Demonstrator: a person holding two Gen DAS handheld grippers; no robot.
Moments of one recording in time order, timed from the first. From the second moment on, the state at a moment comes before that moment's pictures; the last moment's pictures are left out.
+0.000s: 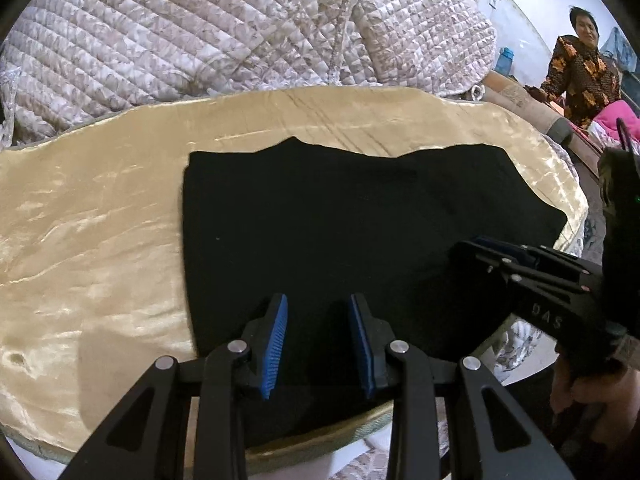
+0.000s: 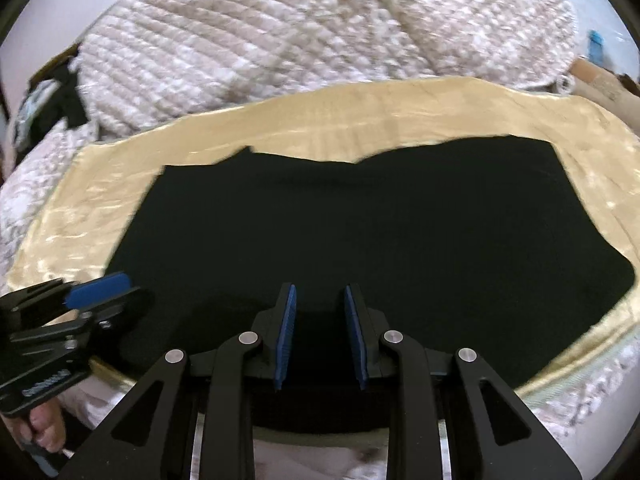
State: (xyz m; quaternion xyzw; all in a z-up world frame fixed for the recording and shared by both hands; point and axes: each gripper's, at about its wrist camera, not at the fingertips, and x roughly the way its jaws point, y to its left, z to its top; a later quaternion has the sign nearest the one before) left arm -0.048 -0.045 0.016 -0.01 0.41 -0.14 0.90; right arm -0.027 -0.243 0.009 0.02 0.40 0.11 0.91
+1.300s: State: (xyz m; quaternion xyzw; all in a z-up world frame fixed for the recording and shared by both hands) left arm -0.049 -0.038 0.025 -0.05 0.40 -0.17 0.90; right arm -0.040 -0.429 0.013 0.35 0.33 -0.01 0.88
